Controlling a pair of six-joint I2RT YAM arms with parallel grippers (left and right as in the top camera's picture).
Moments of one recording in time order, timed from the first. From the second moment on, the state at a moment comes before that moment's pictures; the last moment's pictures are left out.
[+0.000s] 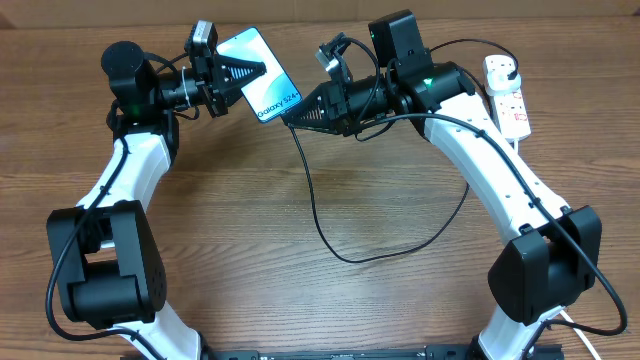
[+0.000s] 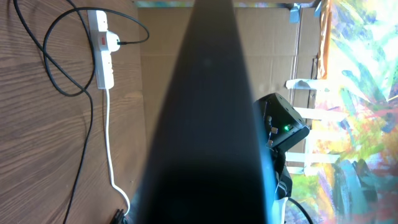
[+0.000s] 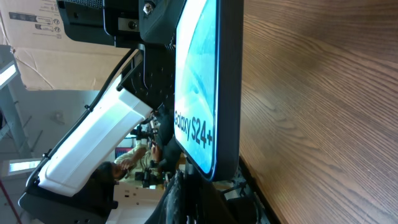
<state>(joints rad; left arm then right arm) 0.09 1.87 1.23 0.68 1.45 -1.60 0.41 1.89 1.74 -0.67 -1.16 0.60</state>
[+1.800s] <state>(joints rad) 0.15 1.87 1.23 0.66 1.56 -1.45 0.33 1.89 1.74 -0.81 -0.93 0.60</state>
